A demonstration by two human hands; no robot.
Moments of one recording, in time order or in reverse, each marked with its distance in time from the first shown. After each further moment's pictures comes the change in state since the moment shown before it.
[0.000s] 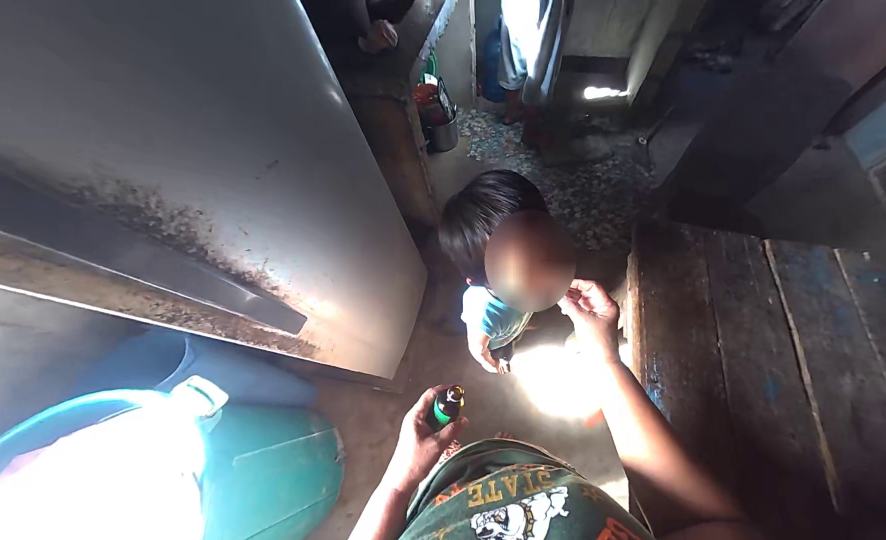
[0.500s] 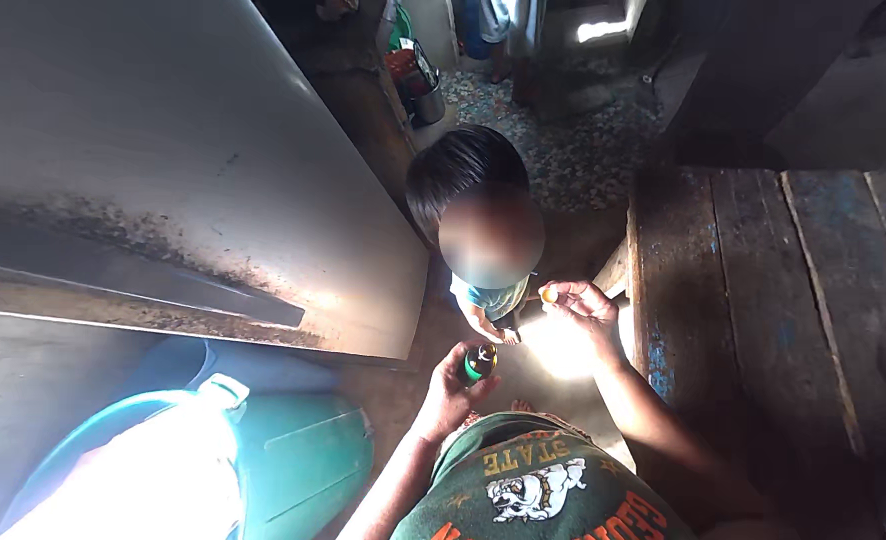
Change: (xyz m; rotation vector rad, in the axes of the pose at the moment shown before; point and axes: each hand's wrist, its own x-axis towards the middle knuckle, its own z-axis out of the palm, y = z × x) left_hand 0.031 0.031 0.043 -0.005 -0.201 0.157; right_hand -0.056 -0.018 -0.019 0.257 -0.141 0.063
